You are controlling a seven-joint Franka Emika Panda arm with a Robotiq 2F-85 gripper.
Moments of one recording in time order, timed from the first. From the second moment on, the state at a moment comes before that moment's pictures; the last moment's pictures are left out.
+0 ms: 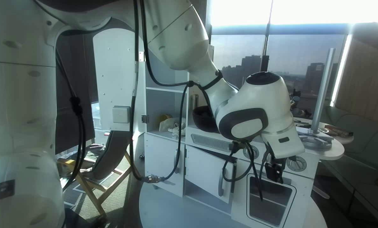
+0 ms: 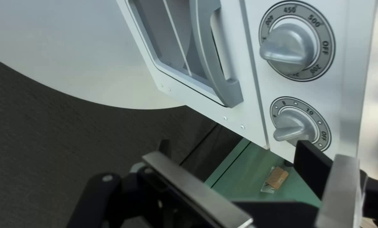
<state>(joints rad) -0.32 0.08 -0.33 -2.31 0.44 2.95 0.89</state>
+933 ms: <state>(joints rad) -0.38 0.07 -0.29 -2.18 1.29 2.75 0.17</state>
